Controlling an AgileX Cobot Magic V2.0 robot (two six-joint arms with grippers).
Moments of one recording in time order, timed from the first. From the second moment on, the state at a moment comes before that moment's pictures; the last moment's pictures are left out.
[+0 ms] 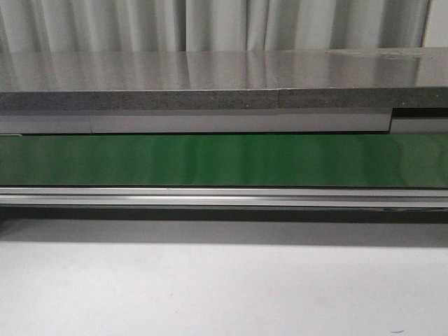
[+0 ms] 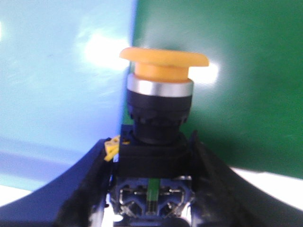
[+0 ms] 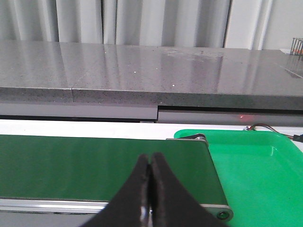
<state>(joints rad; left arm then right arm) 0.13 1.70 -1.36 0.07 1.09 -0.03 -0.09 -0.01 -0.20 0.10 0.30 -0.08</state>
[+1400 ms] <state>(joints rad) 0.34 1.95 -1.36 0.08 0.89 0.23 -0.09 -0.01 -0.20 0.10 0.30 -0.08</state>
